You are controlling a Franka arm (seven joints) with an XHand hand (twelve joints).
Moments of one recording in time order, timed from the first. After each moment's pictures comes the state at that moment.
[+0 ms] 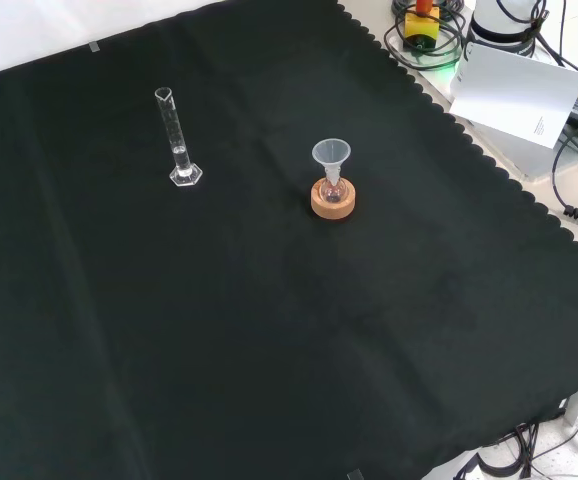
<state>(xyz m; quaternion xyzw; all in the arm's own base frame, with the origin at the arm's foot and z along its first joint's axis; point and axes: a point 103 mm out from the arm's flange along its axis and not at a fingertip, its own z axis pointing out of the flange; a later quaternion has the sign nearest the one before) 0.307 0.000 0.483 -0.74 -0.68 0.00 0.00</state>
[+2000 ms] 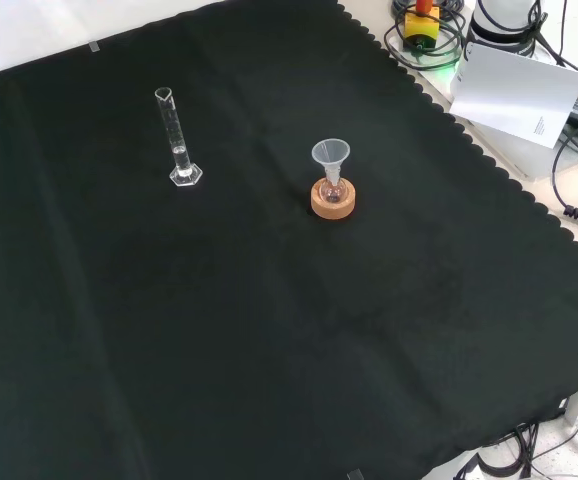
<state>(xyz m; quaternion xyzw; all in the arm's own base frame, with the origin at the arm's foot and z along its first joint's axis) 0.422 -0.083 0.349 -0.75 -0.66 -0.01 0.06</state>
